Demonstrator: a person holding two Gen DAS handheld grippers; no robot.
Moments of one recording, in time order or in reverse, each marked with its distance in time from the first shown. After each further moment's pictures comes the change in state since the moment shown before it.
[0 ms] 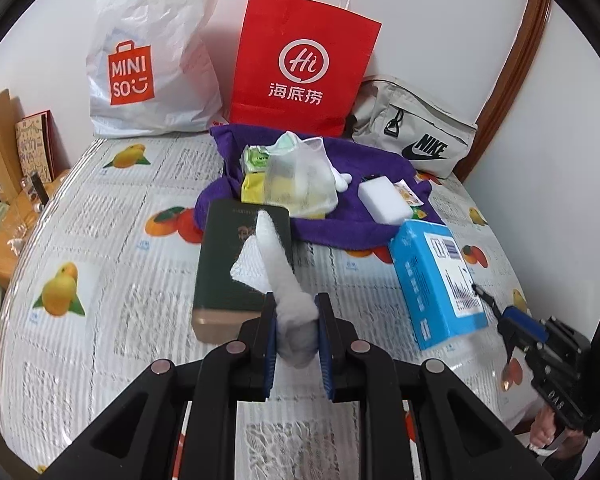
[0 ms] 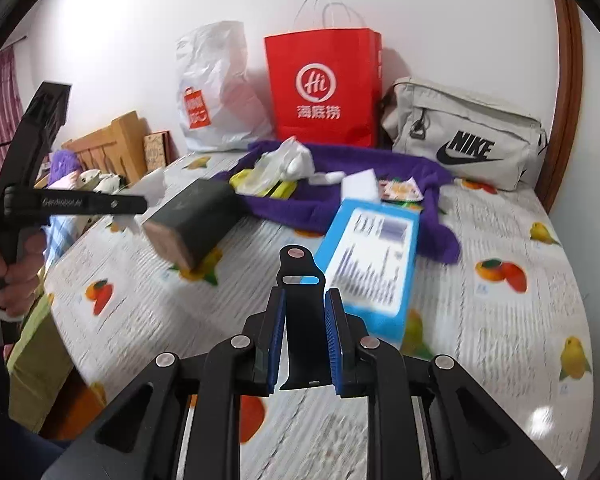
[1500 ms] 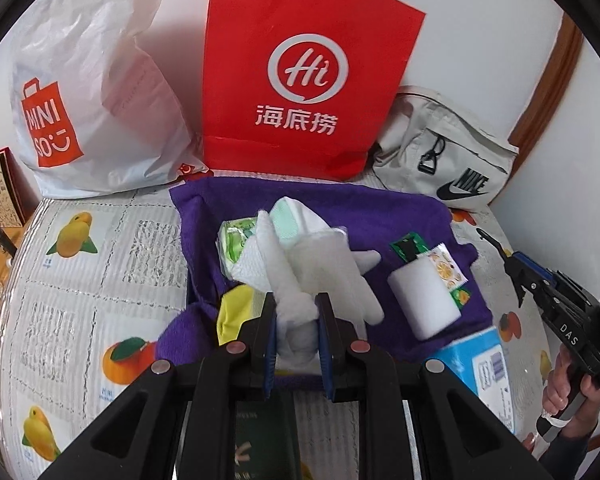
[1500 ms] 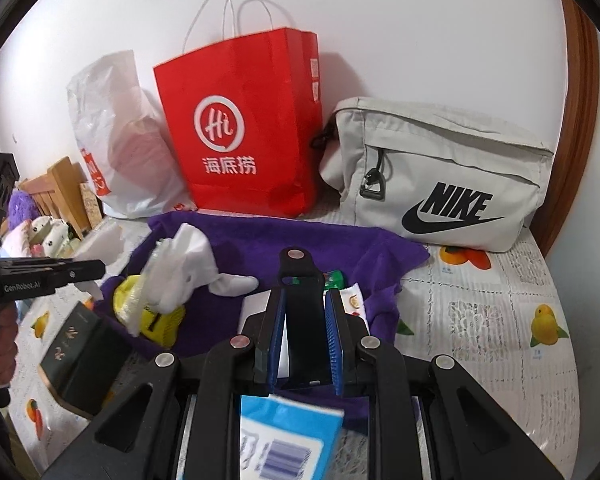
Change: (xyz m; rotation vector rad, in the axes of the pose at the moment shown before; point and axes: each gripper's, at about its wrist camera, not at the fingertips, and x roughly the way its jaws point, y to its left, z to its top) left arm 0.116 -0.002 0.126 0.011 0.043 0.020; right arm 0.128 -0.092 0.131 0.086 -0.013 -0.095
